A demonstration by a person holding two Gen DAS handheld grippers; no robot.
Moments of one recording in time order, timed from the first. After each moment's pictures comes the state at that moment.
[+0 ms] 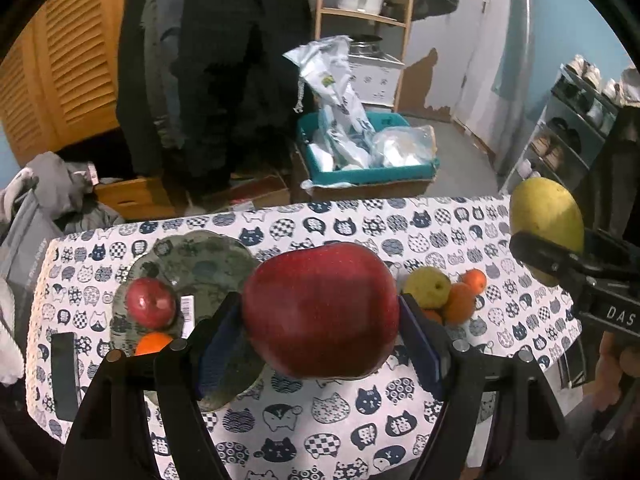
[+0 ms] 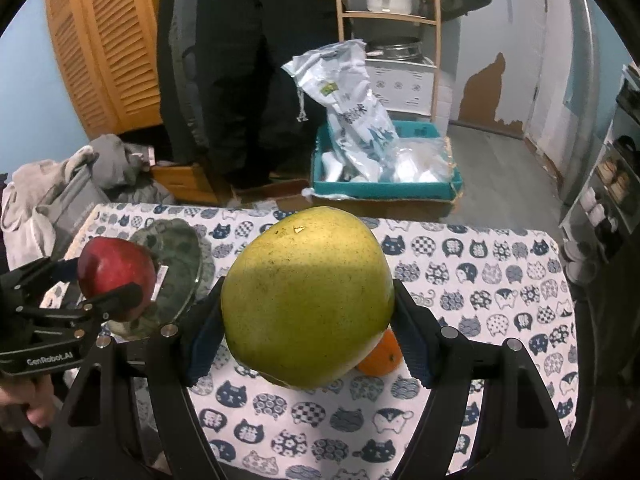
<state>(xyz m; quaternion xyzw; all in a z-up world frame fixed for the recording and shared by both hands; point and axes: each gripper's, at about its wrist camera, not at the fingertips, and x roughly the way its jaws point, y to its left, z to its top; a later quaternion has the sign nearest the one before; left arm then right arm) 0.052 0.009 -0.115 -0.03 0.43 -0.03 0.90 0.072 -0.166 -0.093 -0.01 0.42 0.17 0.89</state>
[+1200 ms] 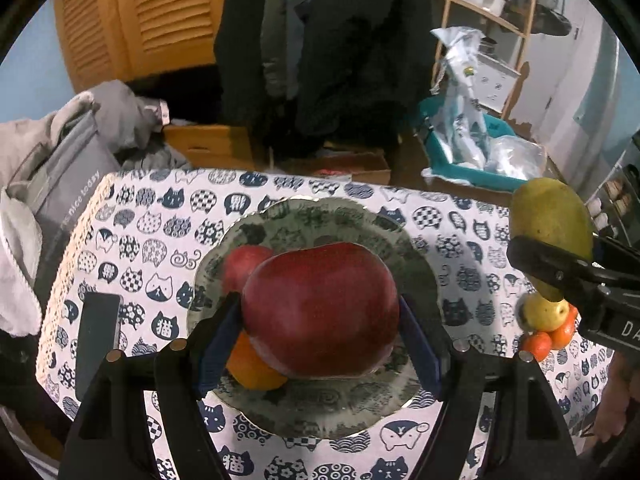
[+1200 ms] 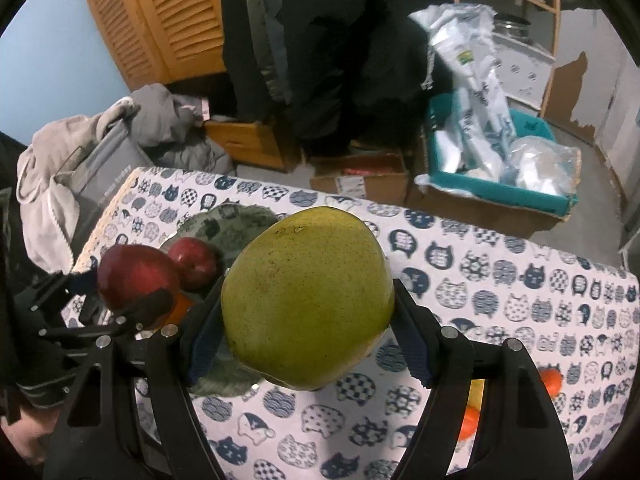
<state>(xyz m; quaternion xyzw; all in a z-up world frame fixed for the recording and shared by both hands) 0.077 0.140 -0.176 -0.08 0.47 0.09 0.87 0.140 -0.007 -0.149 -0.03 0.48 0.27 0.83</state>
